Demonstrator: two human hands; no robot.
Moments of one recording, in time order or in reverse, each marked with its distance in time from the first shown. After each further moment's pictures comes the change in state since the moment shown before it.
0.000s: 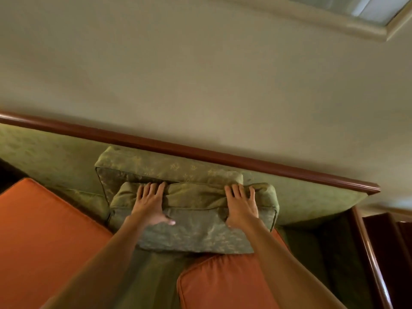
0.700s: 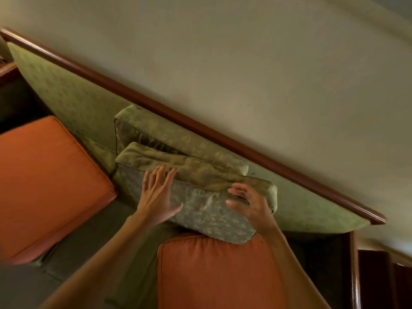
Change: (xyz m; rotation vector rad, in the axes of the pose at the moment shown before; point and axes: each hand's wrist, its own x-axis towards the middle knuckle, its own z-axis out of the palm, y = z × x) left_hand -0.103 0.071 0.051 -0.270 0.441 -0.060; right_hand -0.085 0.046 -0.006 1.195 0.044 -0.206
